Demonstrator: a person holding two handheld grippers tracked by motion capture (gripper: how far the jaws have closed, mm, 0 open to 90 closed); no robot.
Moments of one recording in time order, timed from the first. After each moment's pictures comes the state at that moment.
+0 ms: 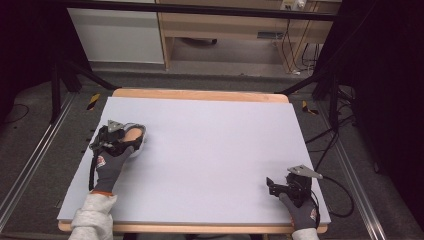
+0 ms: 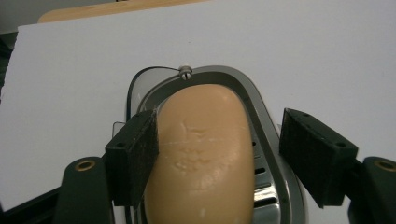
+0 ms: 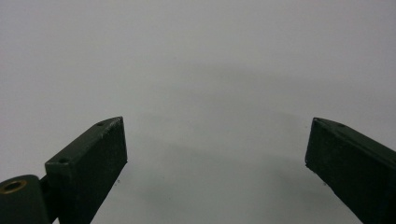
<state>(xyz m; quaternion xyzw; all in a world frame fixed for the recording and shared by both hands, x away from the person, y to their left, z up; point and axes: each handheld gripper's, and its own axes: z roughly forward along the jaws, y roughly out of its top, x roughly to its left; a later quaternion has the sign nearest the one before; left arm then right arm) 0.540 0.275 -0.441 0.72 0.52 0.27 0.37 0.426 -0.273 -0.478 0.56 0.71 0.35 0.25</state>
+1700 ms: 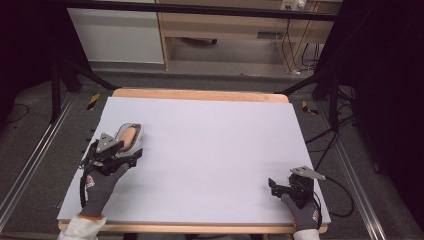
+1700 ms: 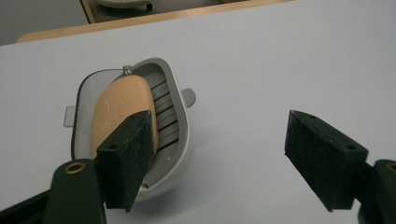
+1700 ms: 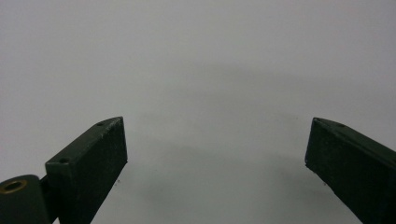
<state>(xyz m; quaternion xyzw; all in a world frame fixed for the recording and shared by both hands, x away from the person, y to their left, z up) 0.472 0.272 -0.424 0.73 0.47 0.26 0.42 0.423 -0.279 -0.479 0.56 0.70 0.35 0.25</state>
